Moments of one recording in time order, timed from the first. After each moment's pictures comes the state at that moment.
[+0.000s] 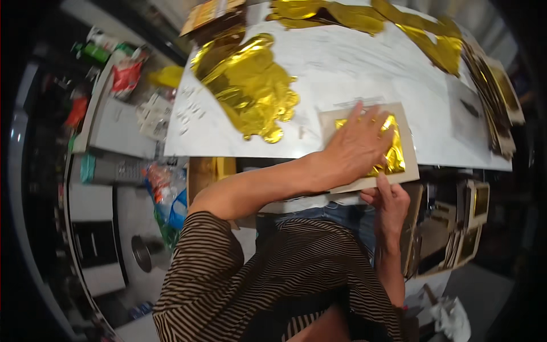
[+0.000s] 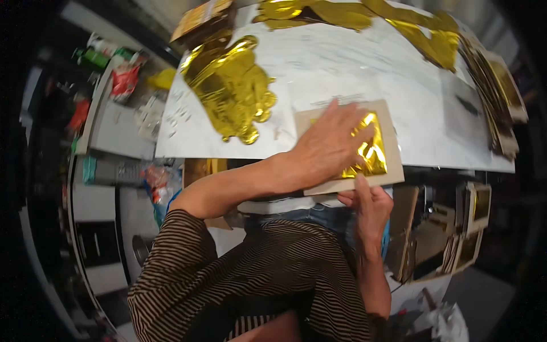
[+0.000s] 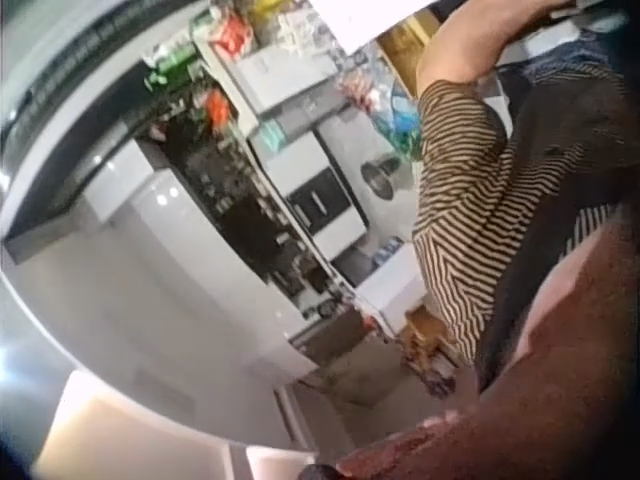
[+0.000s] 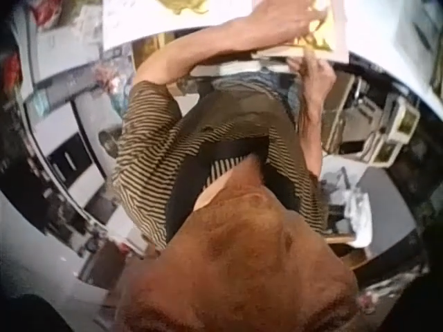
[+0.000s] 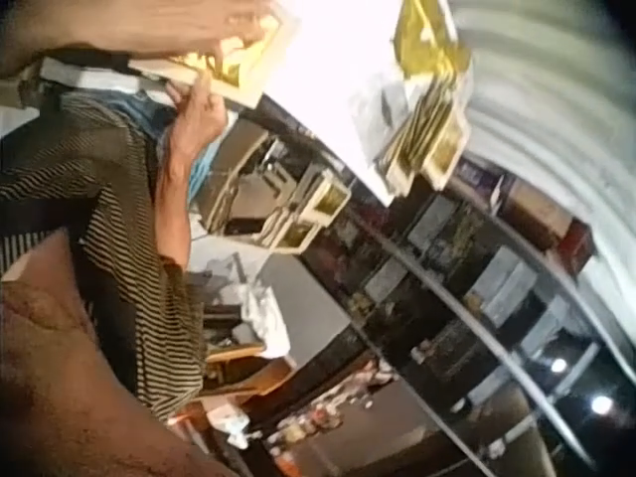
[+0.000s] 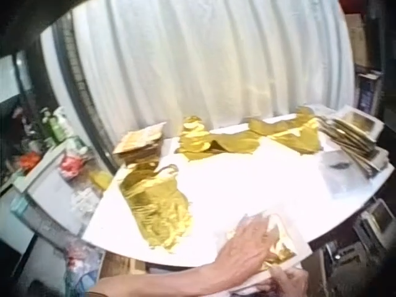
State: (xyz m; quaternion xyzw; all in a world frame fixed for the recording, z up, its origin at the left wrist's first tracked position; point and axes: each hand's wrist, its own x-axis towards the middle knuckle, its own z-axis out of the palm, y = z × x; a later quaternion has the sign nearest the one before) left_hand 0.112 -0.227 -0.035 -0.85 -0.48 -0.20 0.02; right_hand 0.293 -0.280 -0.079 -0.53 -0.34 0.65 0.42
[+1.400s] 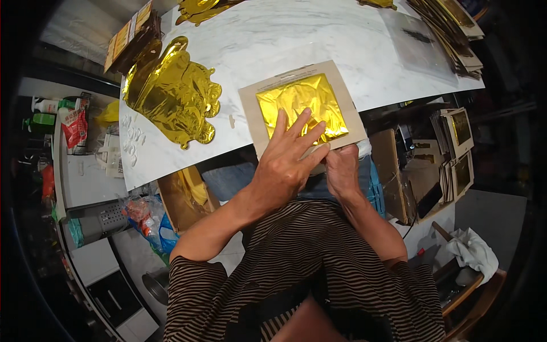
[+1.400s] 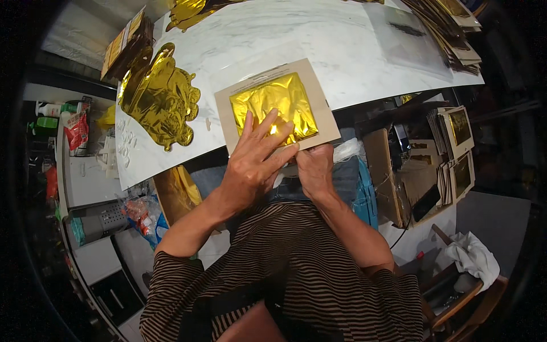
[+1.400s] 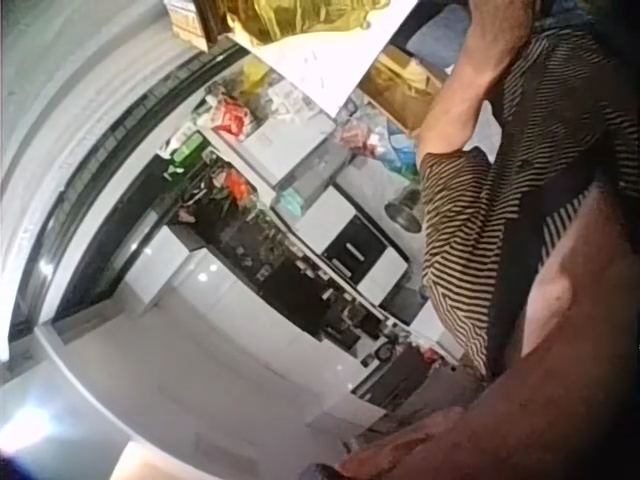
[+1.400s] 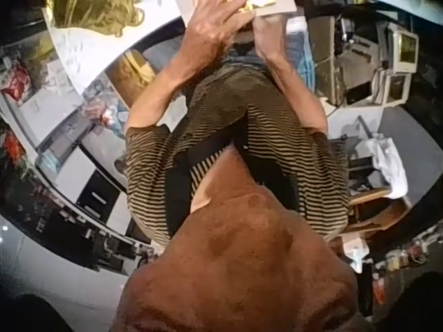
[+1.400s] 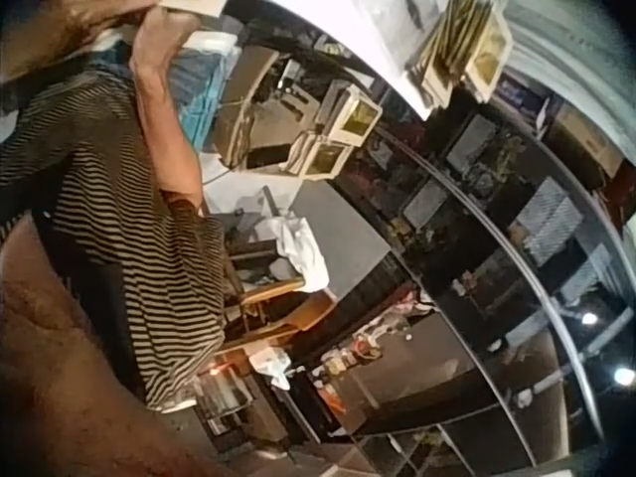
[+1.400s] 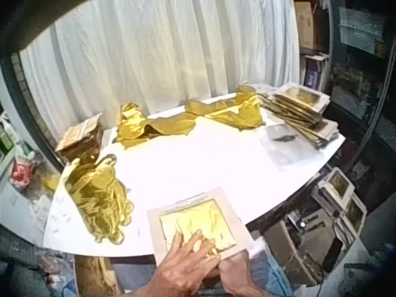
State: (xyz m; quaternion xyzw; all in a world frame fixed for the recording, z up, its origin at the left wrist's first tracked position) left_hand 0.110 -0.300 -0.054 -0.84 -0.44 -0.31 -0.07; right_hand 0.260 -0.279 -0.115 -0.41 -0.33 0.65 0.55
